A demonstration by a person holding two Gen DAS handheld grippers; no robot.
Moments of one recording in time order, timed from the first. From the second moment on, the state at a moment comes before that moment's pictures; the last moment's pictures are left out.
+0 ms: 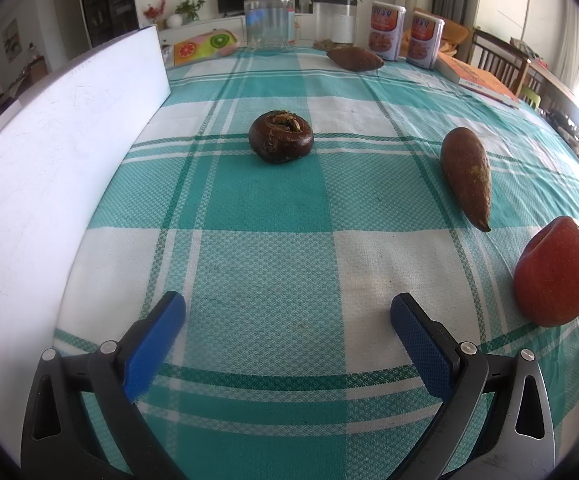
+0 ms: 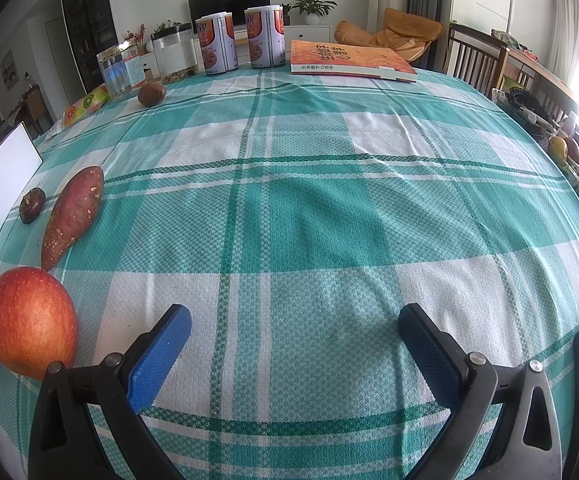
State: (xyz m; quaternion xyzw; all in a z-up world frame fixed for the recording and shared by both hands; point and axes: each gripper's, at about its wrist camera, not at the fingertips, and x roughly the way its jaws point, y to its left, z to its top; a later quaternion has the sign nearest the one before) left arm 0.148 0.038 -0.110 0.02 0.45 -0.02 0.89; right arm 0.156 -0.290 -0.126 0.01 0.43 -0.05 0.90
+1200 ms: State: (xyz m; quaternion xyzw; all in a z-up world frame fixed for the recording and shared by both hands) left arm 0.280 0.030 -0.098 0.03 0.48 -0.02 0.88; right arm 0.157 -0.288 -0.128 0.00 0.44 -0.05 0.90
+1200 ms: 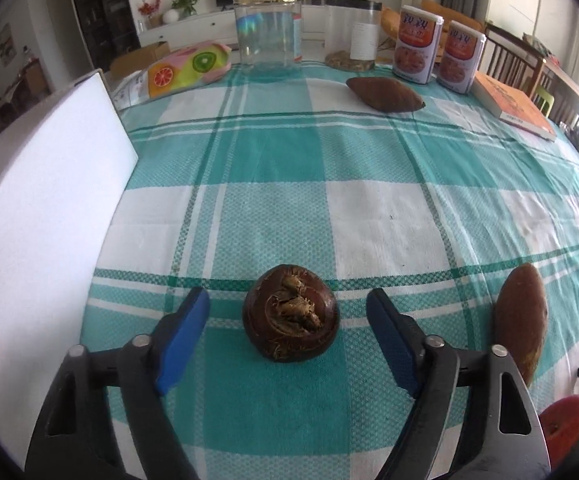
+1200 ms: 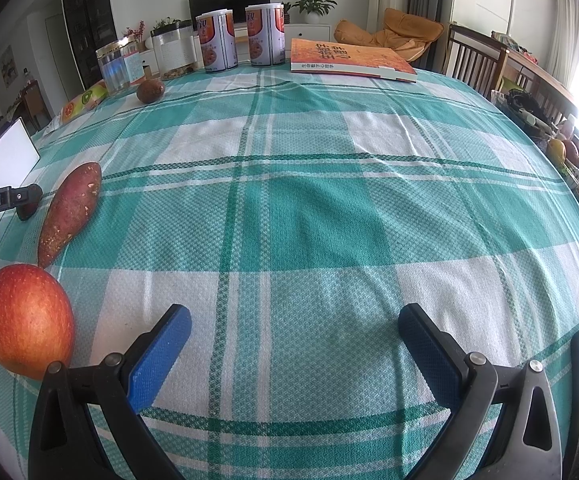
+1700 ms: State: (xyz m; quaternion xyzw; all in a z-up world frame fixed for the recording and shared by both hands) left arm 0.148 0.067 -0.063 -0.02 0.46 -0.04 0.89; right arm 0.190 -0.265 -0.084 0.08 0.46 0.04 0.88
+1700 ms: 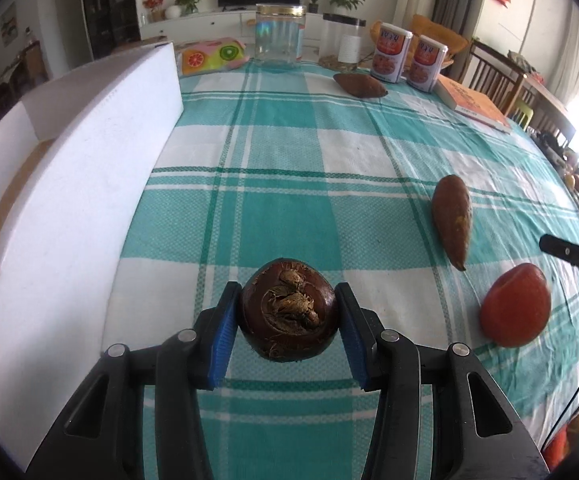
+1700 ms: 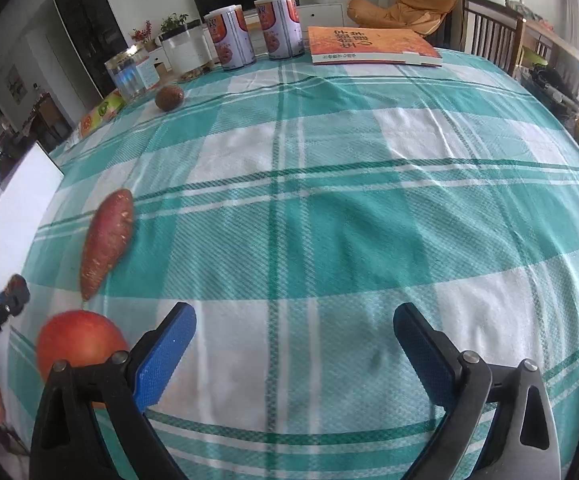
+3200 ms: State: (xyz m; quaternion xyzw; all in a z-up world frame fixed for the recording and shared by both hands) left arm 0.040 0.287 0.002 -0.11 0.39 0.19 0.89; right arm 0.163 0.167 -0.012 -0.10 0.41 0.37 0.83
